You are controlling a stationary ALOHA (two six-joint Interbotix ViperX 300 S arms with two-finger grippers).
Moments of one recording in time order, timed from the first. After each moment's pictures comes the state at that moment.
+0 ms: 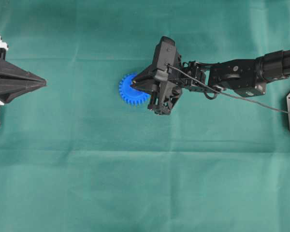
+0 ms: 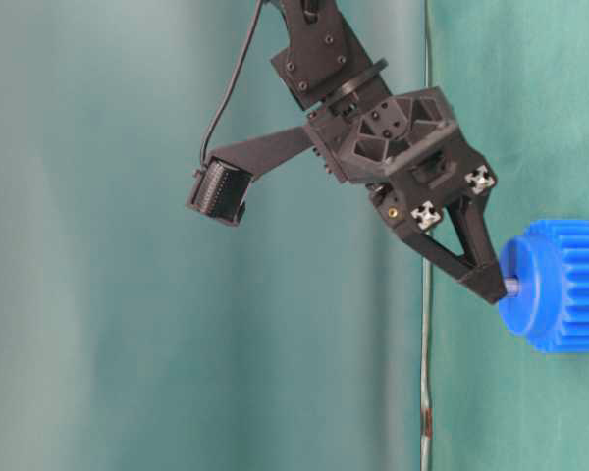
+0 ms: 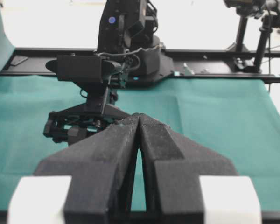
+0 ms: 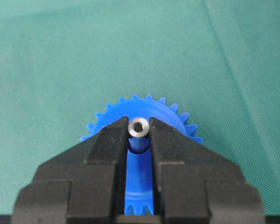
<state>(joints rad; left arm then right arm) 0.00 -0.97 1.18 0.01 -0.23 -0.01 -0.11 0.23 0.63 0.14 -0.32 -0.01</state>
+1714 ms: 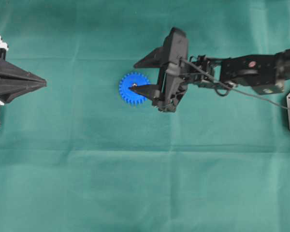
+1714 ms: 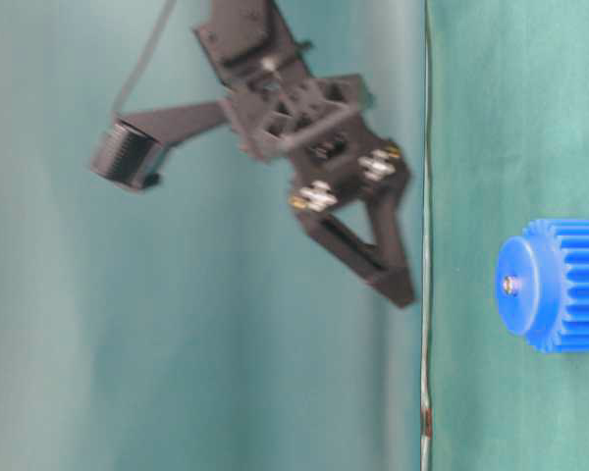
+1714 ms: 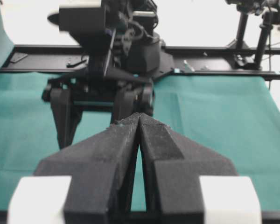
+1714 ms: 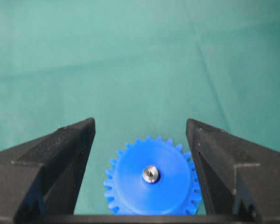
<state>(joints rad) 0.00 -0.97 1.18 0.01 -0.23 -0.01 -0.10 0.06 0.66 0.13 -0.30 -0.01</state>
